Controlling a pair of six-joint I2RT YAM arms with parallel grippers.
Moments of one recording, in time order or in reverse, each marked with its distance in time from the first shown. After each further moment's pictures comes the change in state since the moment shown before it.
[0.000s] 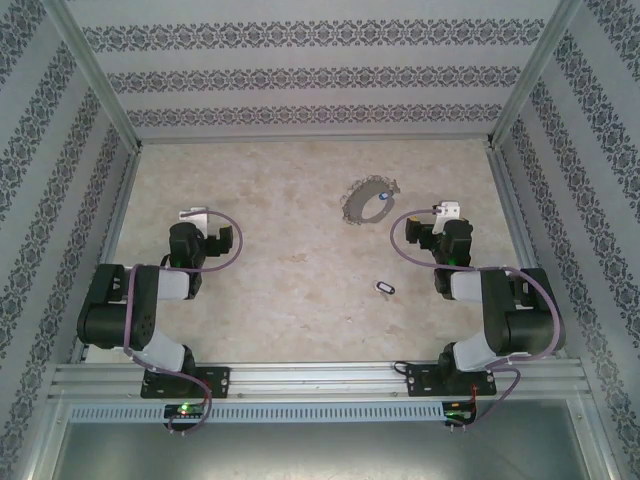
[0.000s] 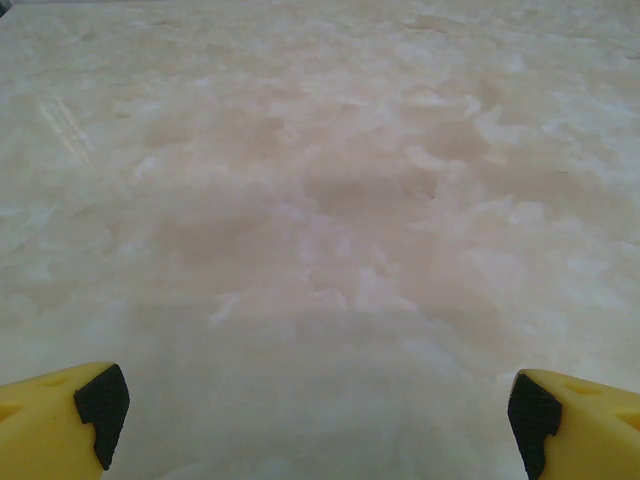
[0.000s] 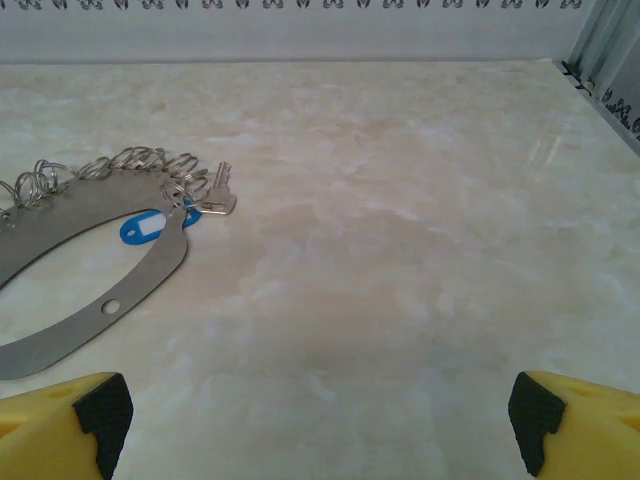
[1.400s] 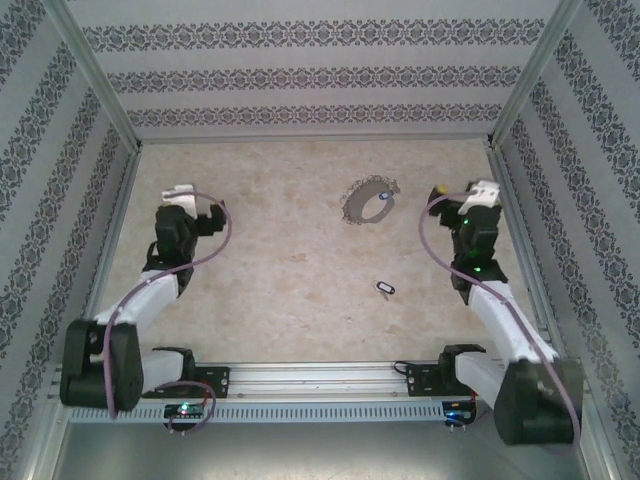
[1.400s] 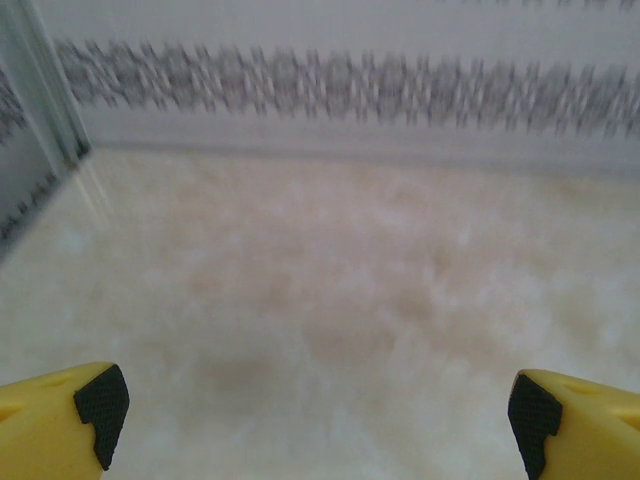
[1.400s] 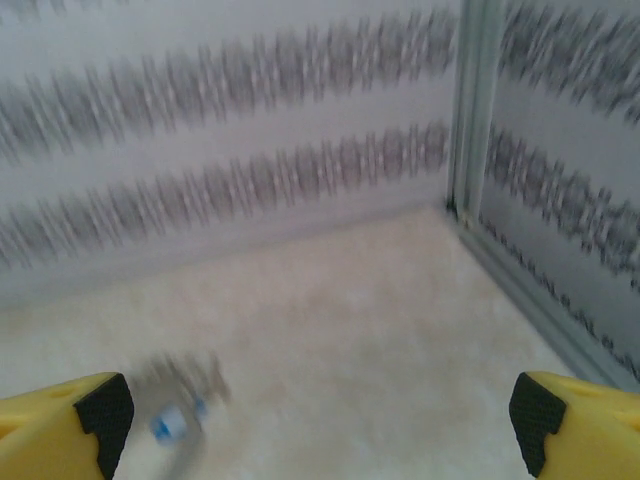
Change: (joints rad) left arm -0.027 -0.388 0.175 -0.382 -0.066 -0.099; right arm -0.001 -0.522 0.200 -0.480 0.173 0.192
